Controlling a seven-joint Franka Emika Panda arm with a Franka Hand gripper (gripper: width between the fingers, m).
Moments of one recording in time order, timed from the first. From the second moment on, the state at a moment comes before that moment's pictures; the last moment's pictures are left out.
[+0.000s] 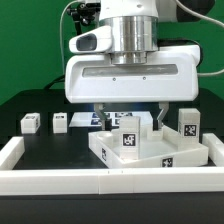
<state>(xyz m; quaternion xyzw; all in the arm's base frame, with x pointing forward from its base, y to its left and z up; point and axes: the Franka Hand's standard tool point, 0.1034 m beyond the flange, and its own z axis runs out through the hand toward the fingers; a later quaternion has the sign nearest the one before) 0.600 -0.001 0.073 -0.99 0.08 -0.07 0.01</state>
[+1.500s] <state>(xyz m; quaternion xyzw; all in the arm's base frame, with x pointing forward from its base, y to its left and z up) 0.602 0.007 0.074 -0.88 0.47 -0.06 0.04</state>
